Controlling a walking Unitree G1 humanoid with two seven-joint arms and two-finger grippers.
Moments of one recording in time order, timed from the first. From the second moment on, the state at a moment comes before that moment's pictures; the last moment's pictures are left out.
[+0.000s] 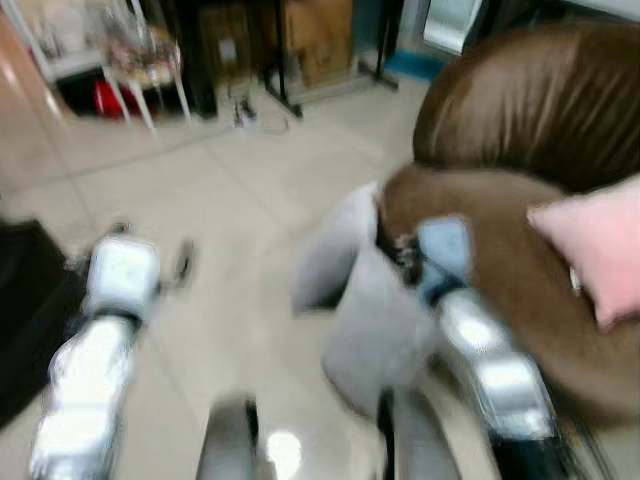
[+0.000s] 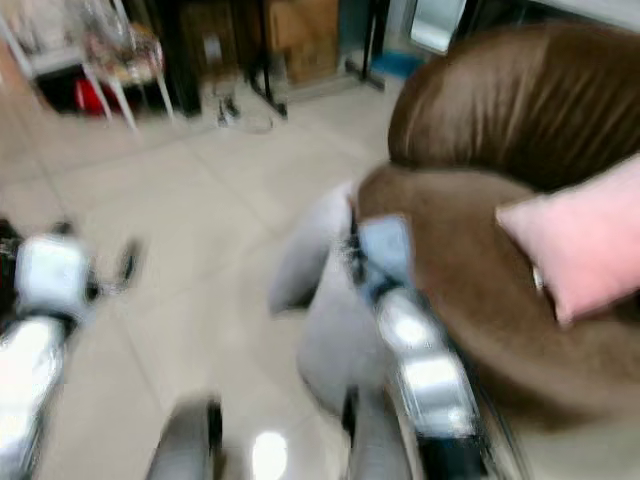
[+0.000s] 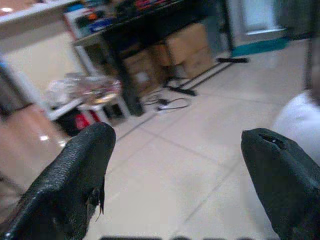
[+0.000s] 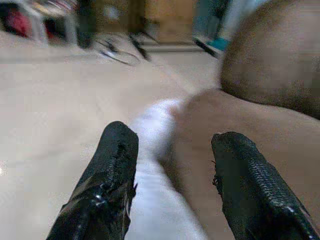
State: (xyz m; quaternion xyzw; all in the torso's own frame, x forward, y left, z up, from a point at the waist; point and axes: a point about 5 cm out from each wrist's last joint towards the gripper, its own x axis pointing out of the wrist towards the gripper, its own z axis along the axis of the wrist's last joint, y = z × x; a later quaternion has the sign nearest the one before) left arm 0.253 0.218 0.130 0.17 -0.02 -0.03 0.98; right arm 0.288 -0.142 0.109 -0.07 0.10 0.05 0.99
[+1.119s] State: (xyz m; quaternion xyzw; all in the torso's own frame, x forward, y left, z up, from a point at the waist) left arm 0.244 0.231 0.128 0.21 0.00 -0.03 0.98; right arm 0.289 -0.136 0.081 -0.05 0.16 0.10 0.98
